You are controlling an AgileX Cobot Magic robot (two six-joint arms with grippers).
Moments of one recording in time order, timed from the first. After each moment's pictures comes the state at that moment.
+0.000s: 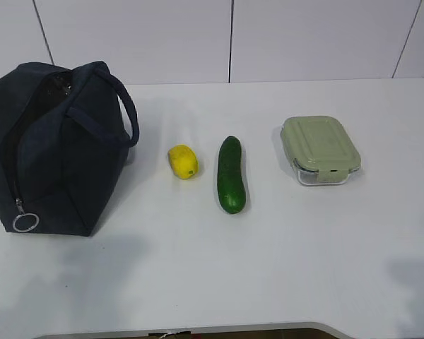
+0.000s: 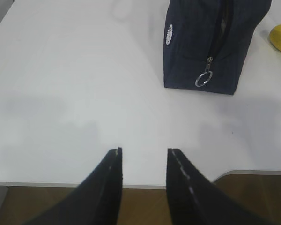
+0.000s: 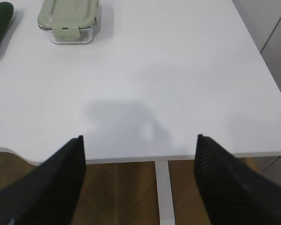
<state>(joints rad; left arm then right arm) 0.10 0.01 -0.50 -0.09 1.11 0.01 -0.04 -0.02 -0.50 -0.06 1.14 -0.06</state>
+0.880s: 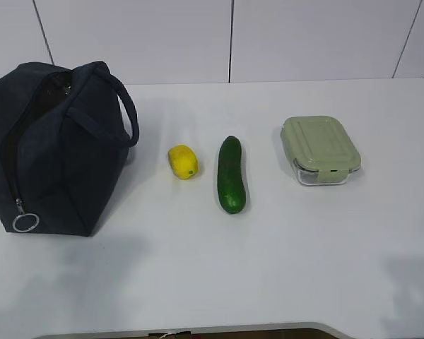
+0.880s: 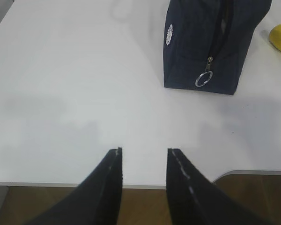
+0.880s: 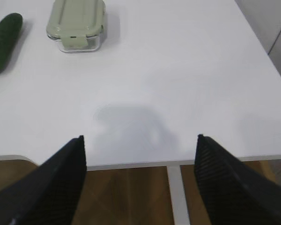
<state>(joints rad) 0.10 0.01 -0.50 -0.09 1.11 0.01 -0.04 -0.02 -0.51 0.01 1.13 -0.02</state>
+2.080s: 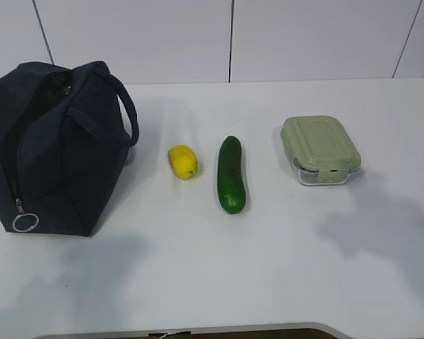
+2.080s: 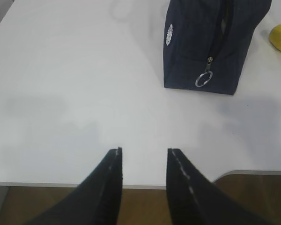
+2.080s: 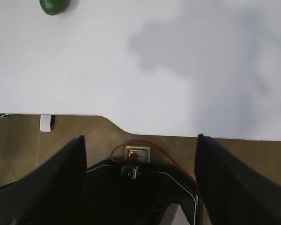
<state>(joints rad) 0.10 0.01 -0.50 -0.09 1.11 0.01 -0.04 0.78 -0.71 0.31 1.07 -0.15</state>
